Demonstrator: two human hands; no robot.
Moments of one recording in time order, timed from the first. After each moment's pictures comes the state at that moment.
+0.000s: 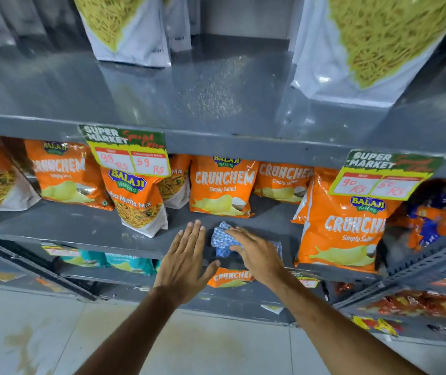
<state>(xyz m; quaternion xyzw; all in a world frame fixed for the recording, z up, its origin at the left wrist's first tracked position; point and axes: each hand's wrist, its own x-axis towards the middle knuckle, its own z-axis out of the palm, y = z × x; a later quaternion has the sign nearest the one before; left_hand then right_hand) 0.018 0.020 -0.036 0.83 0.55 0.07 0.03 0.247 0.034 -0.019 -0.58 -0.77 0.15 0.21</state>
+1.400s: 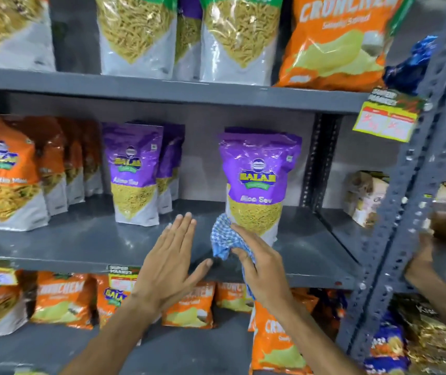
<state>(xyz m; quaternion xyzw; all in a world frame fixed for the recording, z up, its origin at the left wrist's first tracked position) 0.073 0.019 0.320 0.83 0.46 0.29 -0.16 0.300 -0.034 0.339 -0.44 -0.72 0.02 0.53</state>
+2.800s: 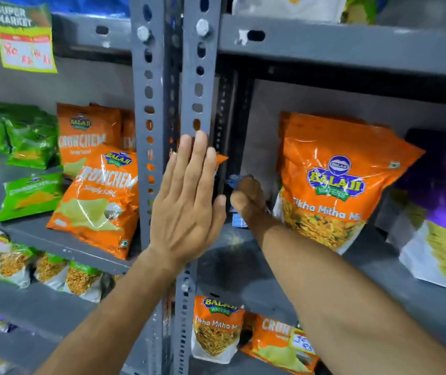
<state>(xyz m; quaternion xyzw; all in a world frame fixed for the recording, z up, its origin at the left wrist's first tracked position) -0.571 0.194 0.397 0.67 0.39 0.50 -0.37 -0.437 0.362 0.381 -0.67 -0.64 0.12 0.35</state>
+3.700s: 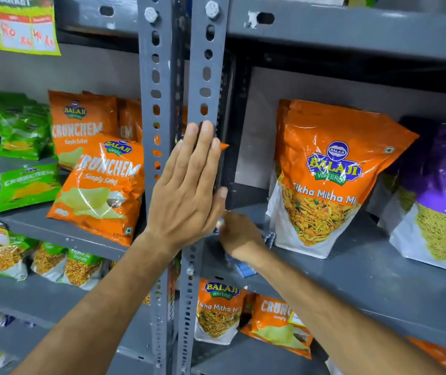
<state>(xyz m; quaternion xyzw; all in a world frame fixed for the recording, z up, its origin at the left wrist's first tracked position) -0.587 0.193 0.395 0.71 0.38 0.46 -0.38 -0.437 0.237 0.344 -0.59 -0.78 0.10 0.20</state>
